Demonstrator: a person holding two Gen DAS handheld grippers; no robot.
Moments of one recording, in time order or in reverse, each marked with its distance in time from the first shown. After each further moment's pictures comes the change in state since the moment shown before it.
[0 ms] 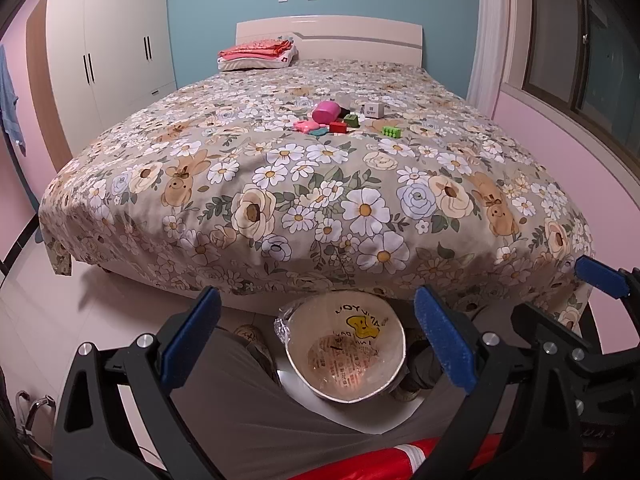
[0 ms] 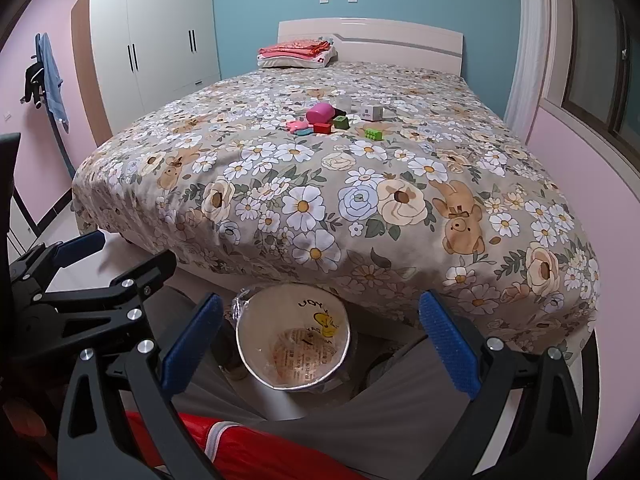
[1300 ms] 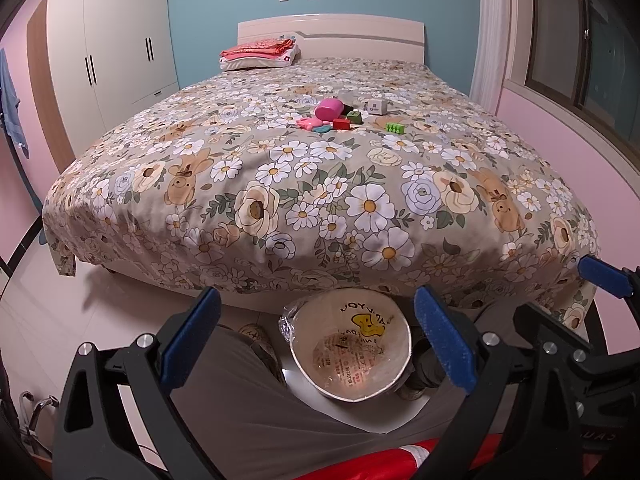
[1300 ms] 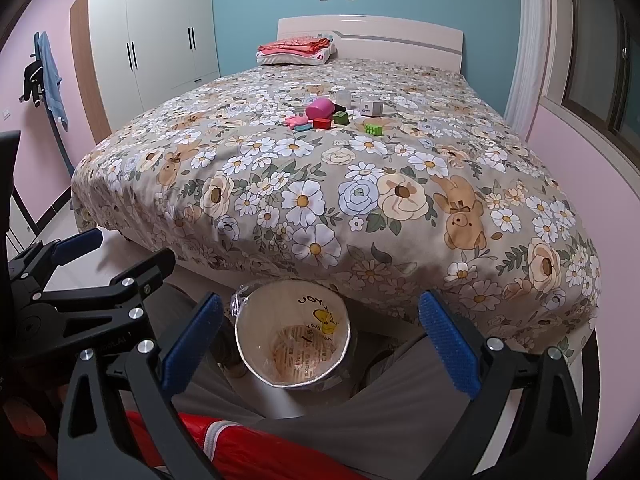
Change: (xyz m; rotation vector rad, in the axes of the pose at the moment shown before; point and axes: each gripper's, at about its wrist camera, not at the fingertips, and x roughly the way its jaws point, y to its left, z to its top) left arm 0.003 0.002 -0.005 0.006 -0.005 0.014; right arm 0.004 0.001 -0.002 -0.001 0.011 0.001
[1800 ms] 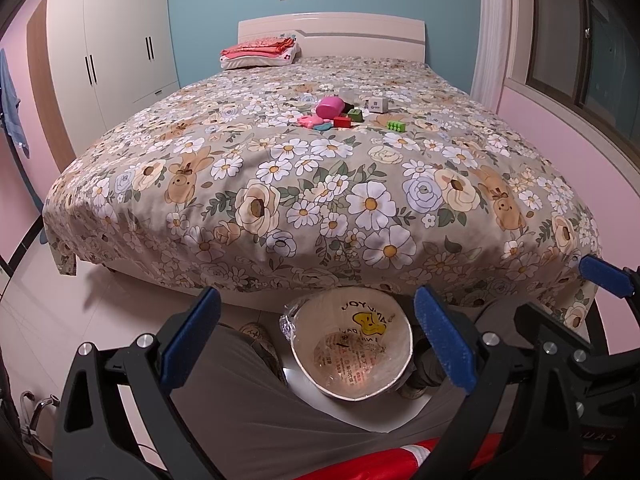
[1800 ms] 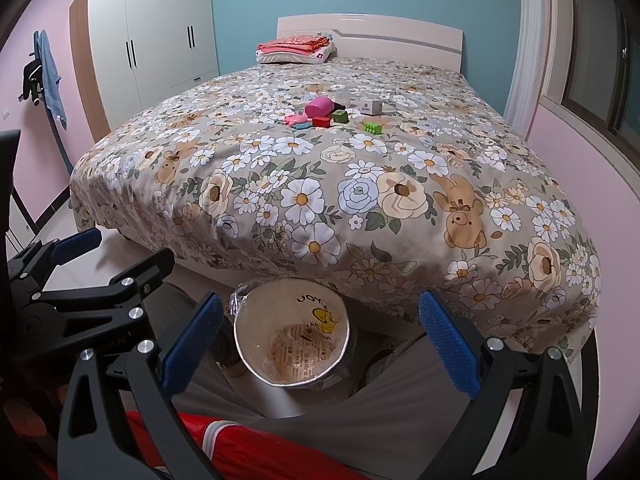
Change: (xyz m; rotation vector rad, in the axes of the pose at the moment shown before) left arm 0.000 0.000 0.000 0.001 0.002 -0.001; right arm 0.001 0.000 0.001 -0.001 0.003 -0.001
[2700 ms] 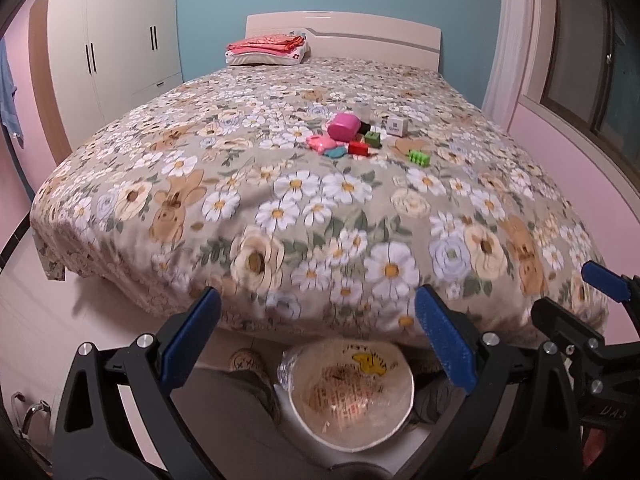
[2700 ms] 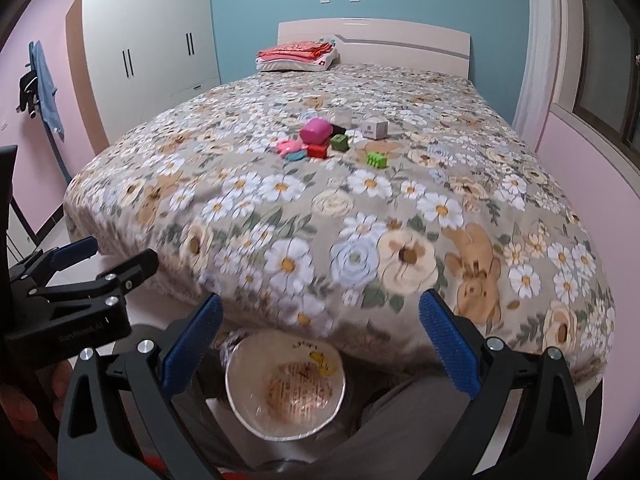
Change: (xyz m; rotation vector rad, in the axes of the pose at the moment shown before) left arm 0.074 0.021 0.097 -0.056 0.026 -0.009; right arm 0.066 -0.027 0.094 0.001 -0.012 0.018
